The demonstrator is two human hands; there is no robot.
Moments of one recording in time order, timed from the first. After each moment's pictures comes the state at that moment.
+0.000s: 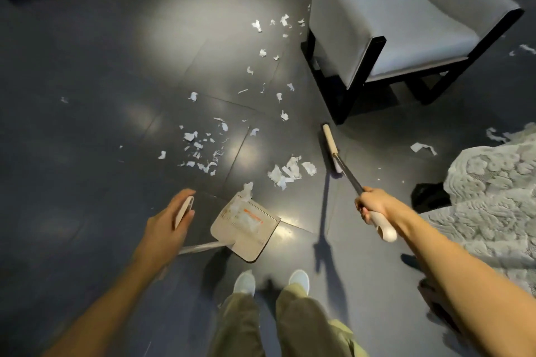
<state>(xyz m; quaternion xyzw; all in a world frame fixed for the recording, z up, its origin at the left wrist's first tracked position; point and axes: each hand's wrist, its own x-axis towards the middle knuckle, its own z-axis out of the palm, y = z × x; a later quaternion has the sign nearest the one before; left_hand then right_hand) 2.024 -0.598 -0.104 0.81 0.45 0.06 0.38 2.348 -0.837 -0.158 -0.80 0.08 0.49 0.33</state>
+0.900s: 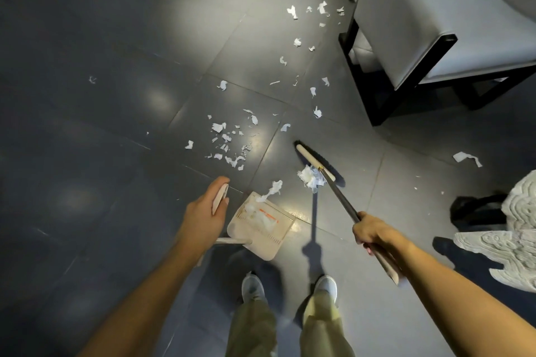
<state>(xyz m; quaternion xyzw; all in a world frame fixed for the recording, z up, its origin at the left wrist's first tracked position) 2.018 -0.507 -0.137 0.78 0.48 0.06 0.39 2.270 -0.717 -0.223 -0.85 -0.08 0.53 0.03</state>
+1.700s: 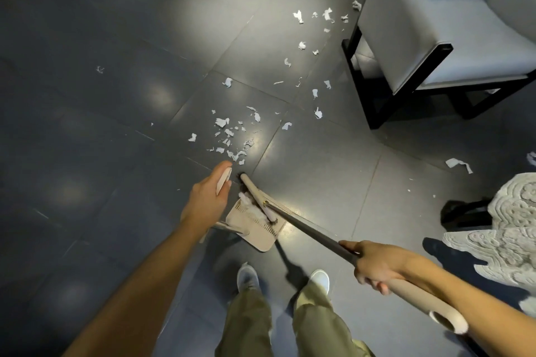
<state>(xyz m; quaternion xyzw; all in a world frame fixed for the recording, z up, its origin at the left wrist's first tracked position) 1.997 -0.511 -0.136 0.78 0.48 0.06 0.40 2.193 -0.750 -0.101 -0.74 -0.14 0.65 -0.02</state>
